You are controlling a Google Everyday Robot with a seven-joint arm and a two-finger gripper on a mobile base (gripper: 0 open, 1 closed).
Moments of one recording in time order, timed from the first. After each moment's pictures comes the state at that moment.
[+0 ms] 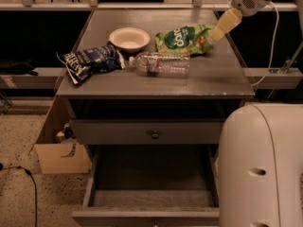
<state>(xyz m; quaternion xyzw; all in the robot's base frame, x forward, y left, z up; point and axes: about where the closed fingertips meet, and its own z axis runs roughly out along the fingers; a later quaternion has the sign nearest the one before) 0.749 -0.228 0.945 -0.48 0.82 0.03 0.31</state>
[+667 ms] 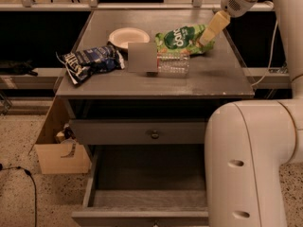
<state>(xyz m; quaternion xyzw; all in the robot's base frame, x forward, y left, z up) 0.777 -0.221 0.931 -0.46 0.84 -0.01 0.29</state>
